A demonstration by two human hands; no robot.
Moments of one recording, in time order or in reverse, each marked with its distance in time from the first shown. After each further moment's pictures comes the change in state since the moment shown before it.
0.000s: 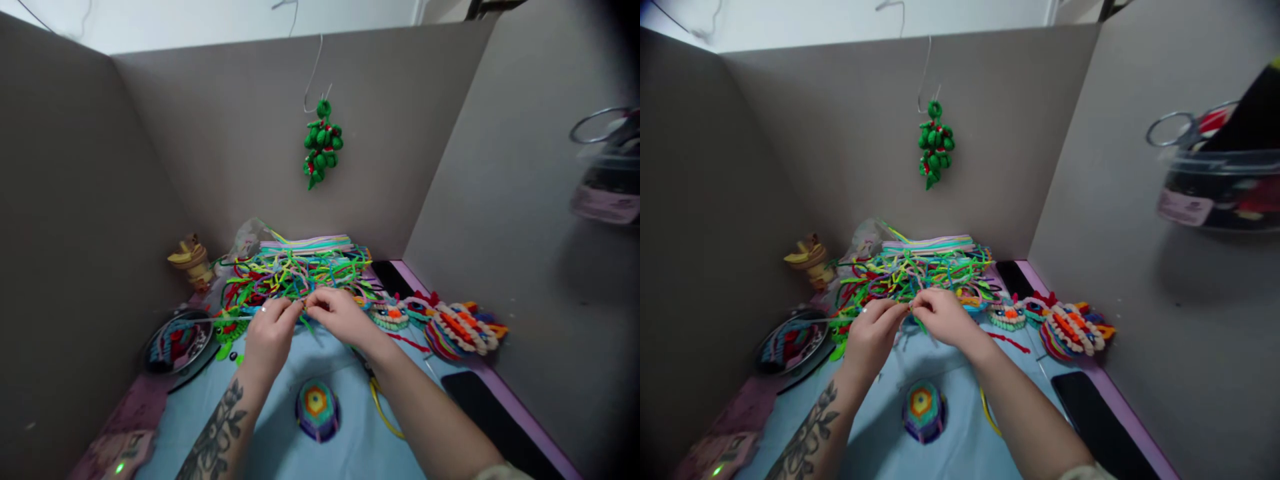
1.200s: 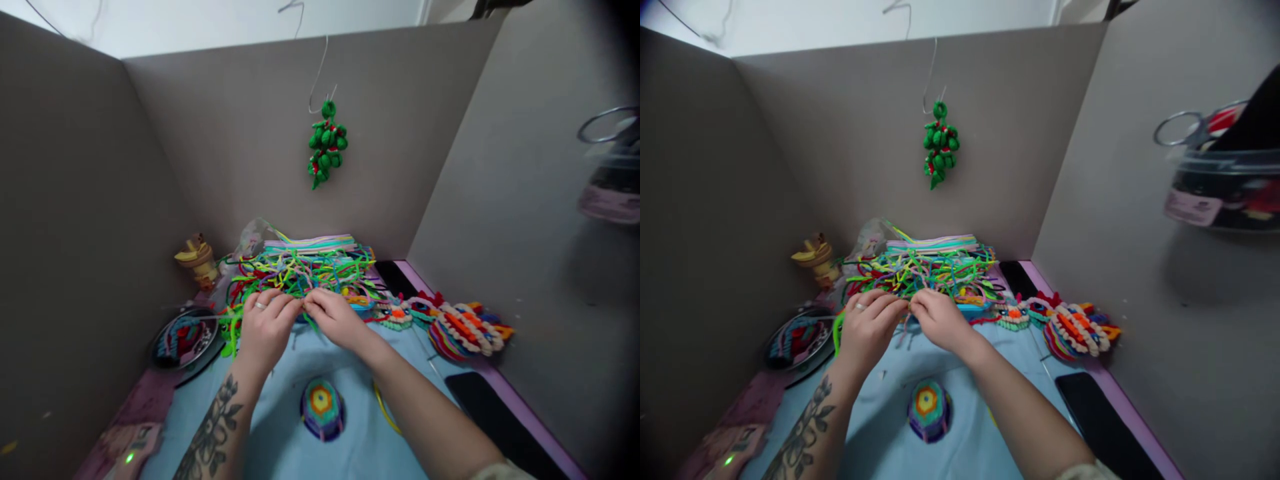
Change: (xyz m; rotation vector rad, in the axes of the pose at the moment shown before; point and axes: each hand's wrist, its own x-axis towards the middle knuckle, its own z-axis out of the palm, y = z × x) left_hand 0.015 -0.001 -0.027 0.136 0.008 0.127; right_hand -0.001 0.007 0.020 -0.003 0.045 -0.134
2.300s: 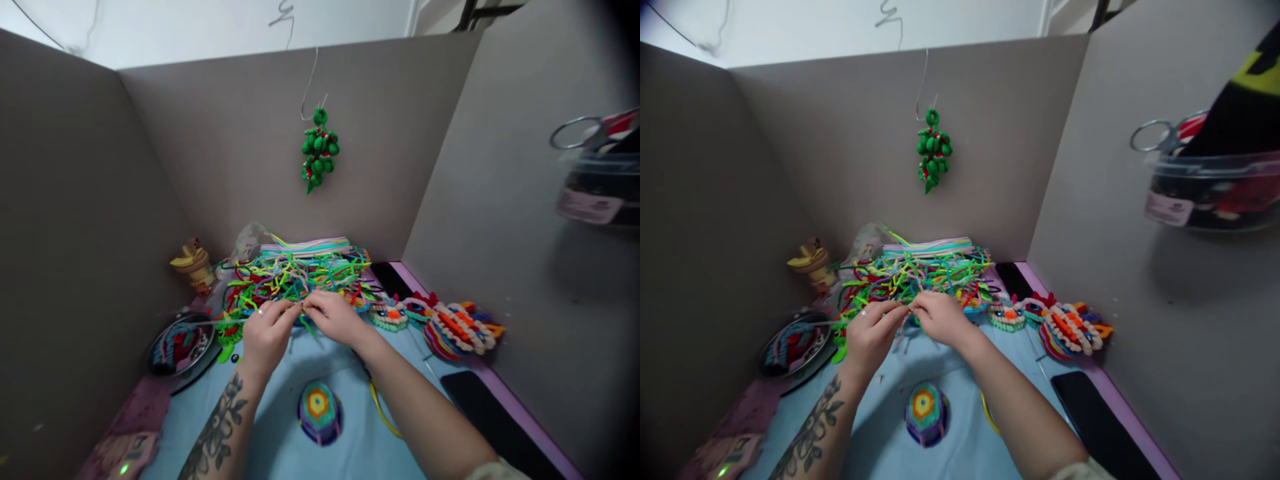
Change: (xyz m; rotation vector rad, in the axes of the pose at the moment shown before) left_hand -0.015 -0.004 0.027 -0.131 0.094 -0.007; right_hand 0.001 0.012 -0.009 -0.175 -0.039 -0.038
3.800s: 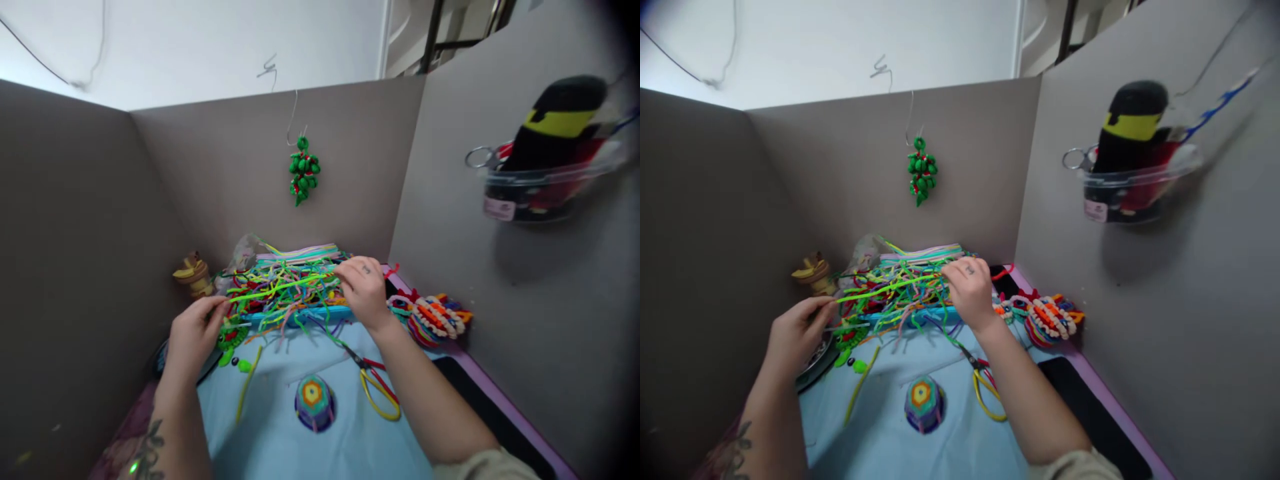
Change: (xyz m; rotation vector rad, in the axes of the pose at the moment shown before) left_hand 0.005 -0.055 -0.094 -0.136 -0.092 -0.570; right_hand -0.017 -0.006 -0.071 -0.488 0.661 -0.202
